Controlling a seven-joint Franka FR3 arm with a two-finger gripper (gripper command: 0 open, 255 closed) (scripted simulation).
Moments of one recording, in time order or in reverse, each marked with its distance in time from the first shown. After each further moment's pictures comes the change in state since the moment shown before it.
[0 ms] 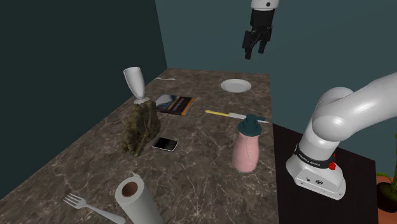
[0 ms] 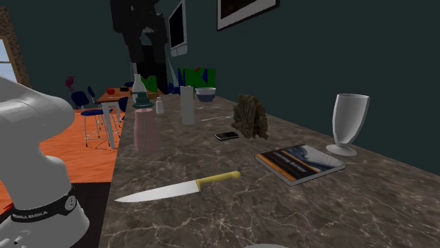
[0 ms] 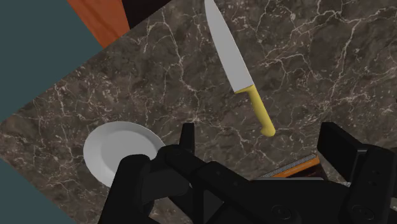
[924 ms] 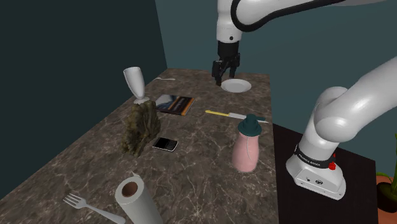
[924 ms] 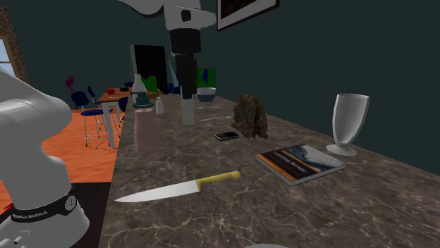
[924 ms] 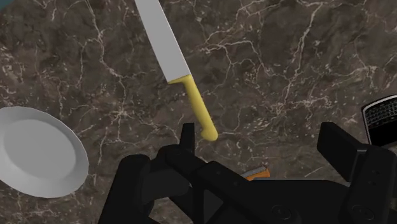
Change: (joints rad) arm 0.092 0.204 0.157 -0.075 0.094 0.262 0.121
